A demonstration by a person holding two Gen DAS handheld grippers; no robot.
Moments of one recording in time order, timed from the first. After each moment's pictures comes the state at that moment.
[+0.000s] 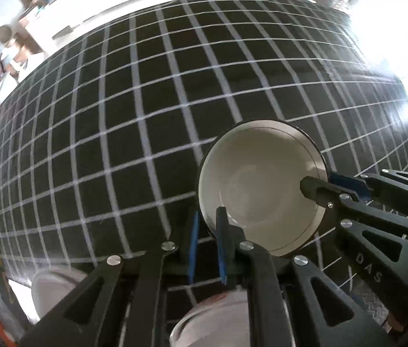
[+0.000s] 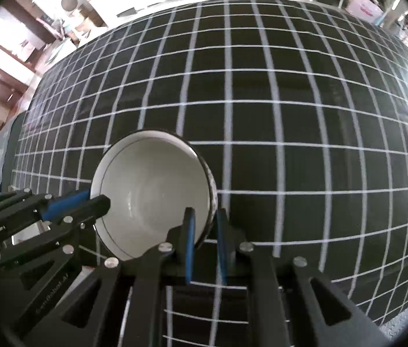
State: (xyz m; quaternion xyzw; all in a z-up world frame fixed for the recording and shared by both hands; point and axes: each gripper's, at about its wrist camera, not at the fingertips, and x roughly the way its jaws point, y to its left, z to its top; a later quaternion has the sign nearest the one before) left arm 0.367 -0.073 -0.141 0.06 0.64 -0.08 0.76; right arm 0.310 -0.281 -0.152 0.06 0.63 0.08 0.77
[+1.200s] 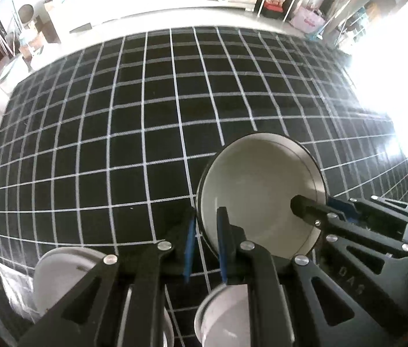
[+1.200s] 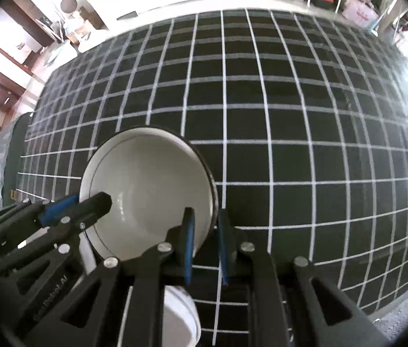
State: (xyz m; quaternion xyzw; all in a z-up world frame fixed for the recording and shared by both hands) left arm 0.351 0.014 -0.115 -0.02 0.59 -0.08 0.80; right arm 0.318 -0.213 -0.122 0.05 0.62 0.06 0.78
